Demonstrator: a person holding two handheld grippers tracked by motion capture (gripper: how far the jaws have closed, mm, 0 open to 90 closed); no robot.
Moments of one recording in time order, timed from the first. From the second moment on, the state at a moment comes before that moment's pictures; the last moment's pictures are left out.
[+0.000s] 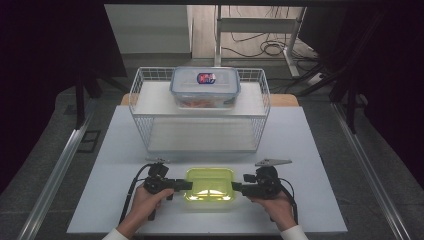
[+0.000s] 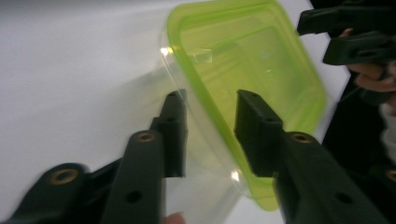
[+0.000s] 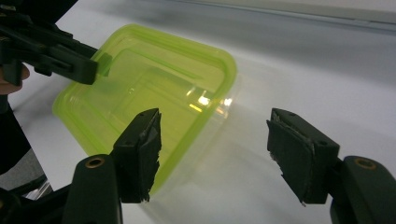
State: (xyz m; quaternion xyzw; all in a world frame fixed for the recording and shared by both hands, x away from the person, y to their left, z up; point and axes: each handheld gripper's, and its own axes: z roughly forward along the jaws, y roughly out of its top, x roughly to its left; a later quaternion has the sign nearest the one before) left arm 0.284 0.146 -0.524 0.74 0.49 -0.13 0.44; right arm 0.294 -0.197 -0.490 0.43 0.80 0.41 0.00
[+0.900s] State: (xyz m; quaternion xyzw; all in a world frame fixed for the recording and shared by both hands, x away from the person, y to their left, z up) left arm 0.277 0.144 -0.521 0.74 0.48 -0.11 0.45; right arm 0.304 -0.195 -0.506 0.46 0.78 0.42 -0.09
